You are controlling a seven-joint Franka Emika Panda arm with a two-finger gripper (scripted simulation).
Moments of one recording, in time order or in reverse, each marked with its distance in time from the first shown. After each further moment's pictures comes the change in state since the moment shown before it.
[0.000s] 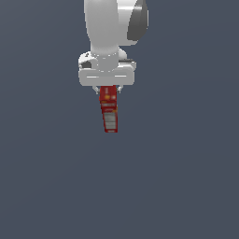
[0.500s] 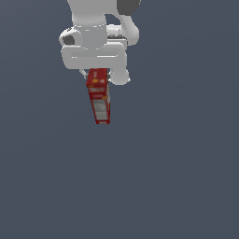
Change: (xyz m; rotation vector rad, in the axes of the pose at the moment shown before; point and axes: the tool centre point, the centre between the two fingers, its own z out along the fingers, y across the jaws) arm -0.003 0.034 -0.067 0.000 0.001 0.001
